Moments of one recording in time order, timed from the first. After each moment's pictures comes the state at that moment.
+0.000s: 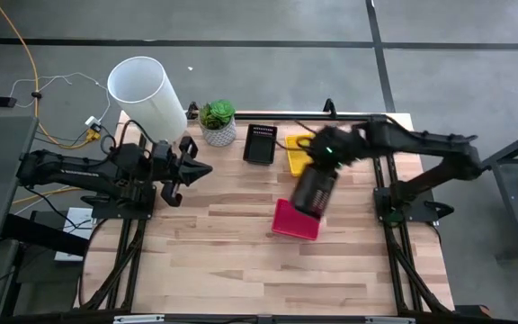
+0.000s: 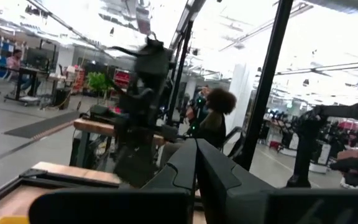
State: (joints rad) left arm 0.09 0.74 0.51 0.51 0.04 -0.23; right arm -0.07 1.33 1.43 -1.16 0.11 0.16
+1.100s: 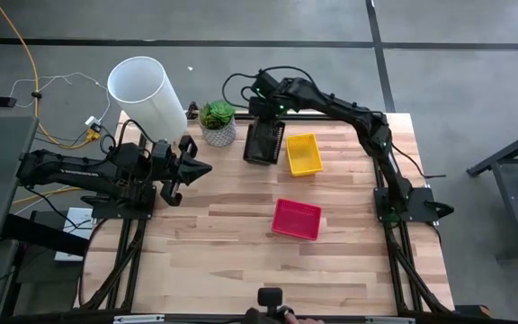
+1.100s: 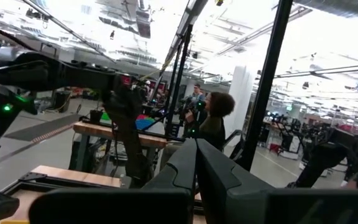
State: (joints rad) left arm 0.09 0.74 0.51 0.51 0.03 -0.23; right arm -0.49 2.19 2.18 -1.03 -0.01 -0.46
